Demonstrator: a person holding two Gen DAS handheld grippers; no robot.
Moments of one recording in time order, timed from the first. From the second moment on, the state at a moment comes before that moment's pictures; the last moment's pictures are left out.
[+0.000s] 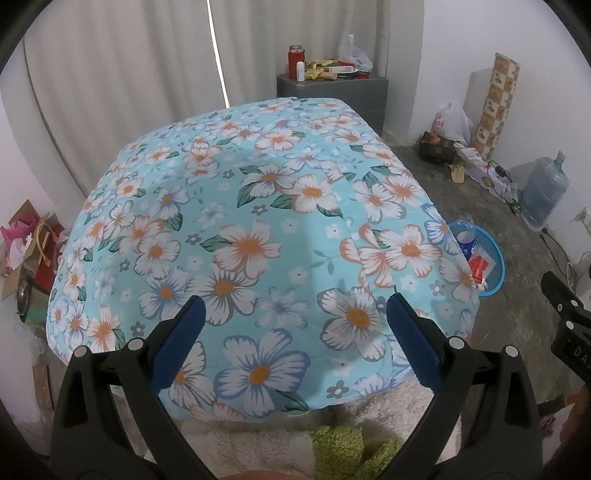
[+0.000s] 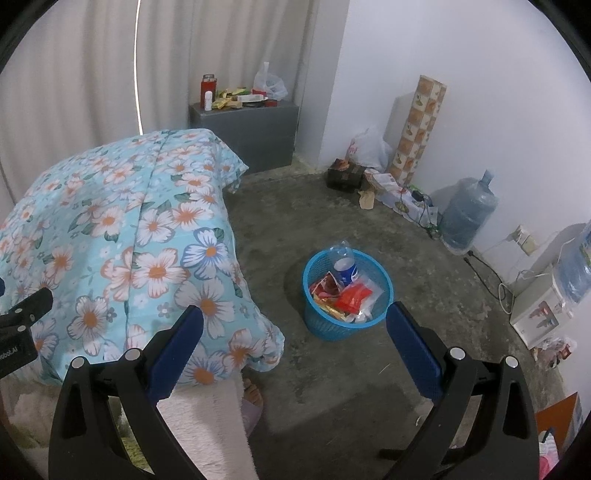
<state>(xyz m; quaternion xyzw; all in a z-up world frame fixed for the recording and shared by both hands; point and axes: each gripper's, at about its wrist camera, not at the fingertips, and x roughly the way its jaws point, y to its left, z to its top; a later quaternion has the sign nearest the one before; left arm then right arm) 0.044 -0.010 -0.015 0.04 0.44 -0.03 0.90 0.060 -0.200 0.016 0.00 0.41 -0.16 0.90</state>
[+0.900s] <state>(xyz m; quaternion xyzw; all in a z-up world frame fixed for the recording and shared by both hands) 0.046 -0.012 -0.014 0.04 0.44 -0.03 0.90 0.058 -0.201 0.020 0.00 0.41 -0.16 0.90</state>
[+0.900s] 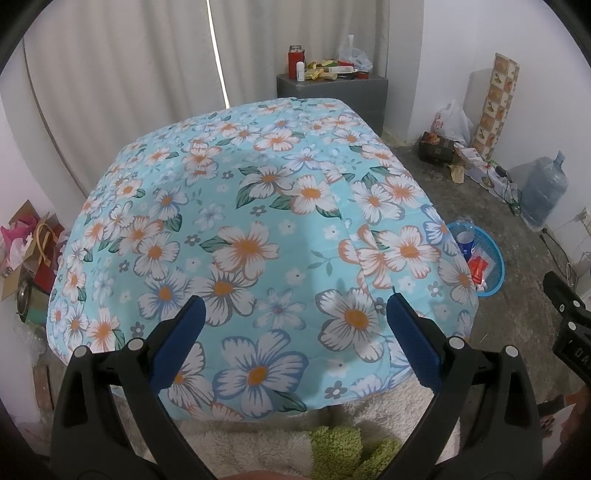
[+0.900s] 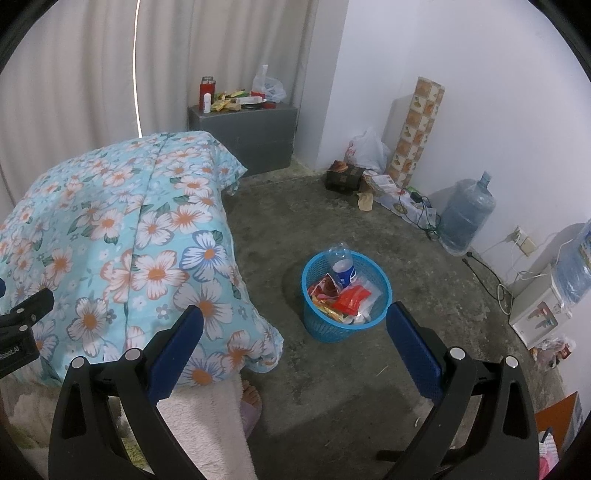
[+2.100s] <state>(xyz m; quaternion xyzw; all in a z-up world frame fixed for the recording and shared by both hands) 0.045 -0.012 -0.014 0.04 0.44 -0.03 0.90 0.058 -0.199 0.021 0.00 0.41 -0.16 0.90</state>
